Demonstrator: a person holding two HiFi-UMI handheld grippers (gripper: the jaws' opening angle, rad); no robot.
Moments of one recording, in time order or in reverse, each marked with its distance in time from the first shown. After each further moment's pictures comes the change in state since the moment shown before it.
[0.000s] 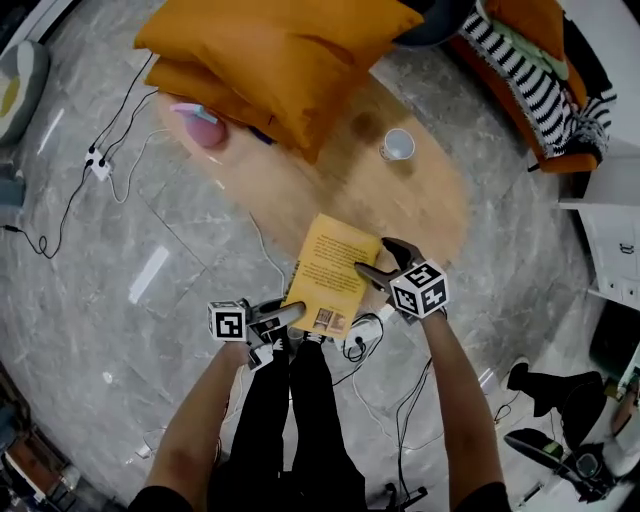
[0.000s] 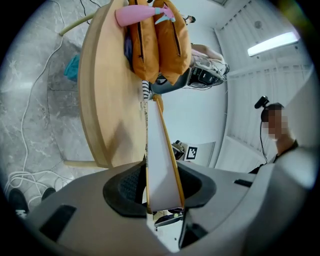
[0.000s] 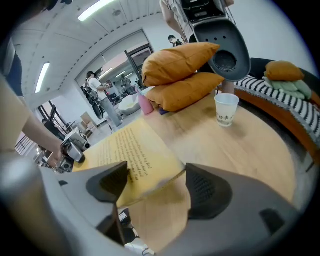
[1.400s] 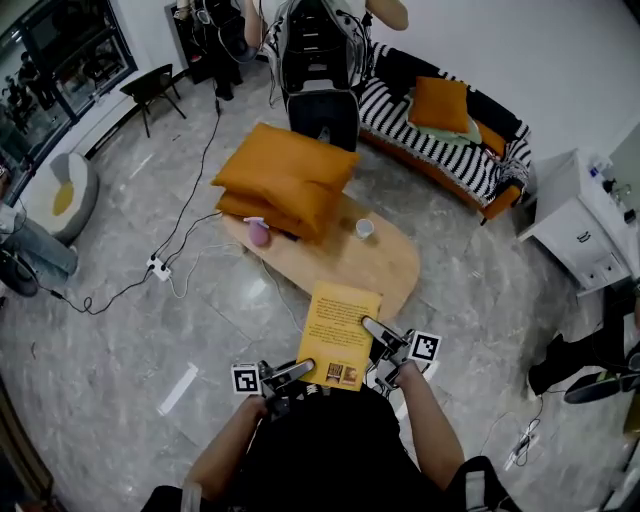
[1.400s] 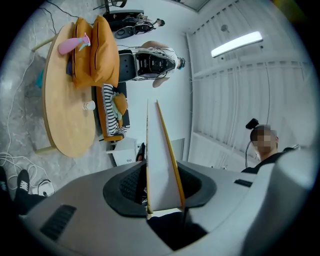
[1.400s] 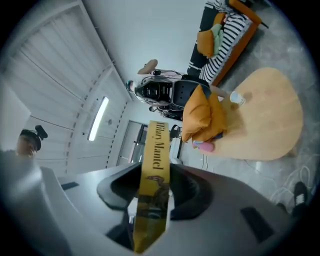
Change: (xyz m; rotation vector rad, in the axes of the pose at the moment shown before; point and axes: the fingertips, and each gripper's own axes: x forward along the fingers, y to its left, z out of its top) left arm -0.134 -0.346 -0.104 0.094 -0.026 -0.276; right arm -0.275 0.293 0.108 0.784 -0.744 0.479
